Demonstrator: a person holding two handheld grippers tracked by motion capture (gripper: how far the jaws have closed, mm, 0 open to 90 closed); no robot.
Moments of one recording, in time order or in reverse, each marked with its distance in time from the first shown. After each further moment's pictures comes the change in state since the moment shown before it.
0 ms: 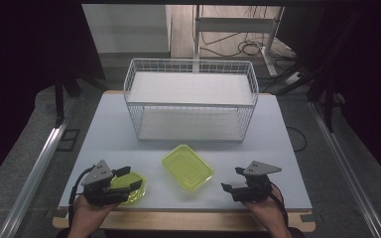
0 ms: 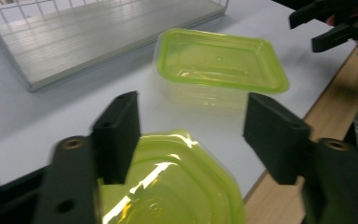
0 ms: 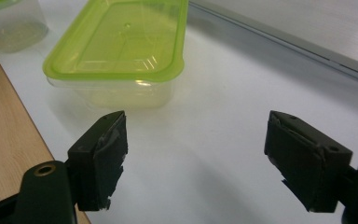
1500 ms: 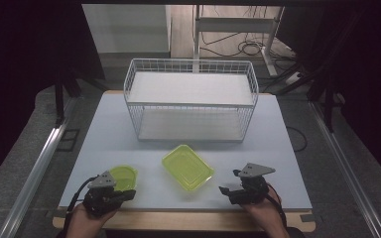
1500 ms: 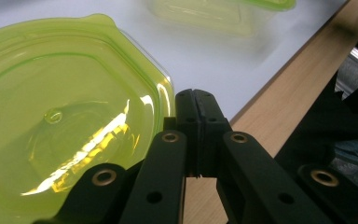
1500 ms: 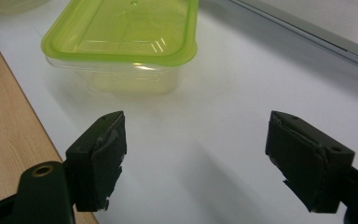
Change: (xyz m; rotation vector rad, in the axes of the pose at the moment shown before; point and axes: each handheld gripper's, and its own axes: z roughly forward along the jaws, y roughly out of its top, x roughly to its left) left arm 0.002 -0.027 0.003 0.243 -0.063 -0.095; right arm 0.007 -0.001 0.007 0.058 -0.004 -0.042
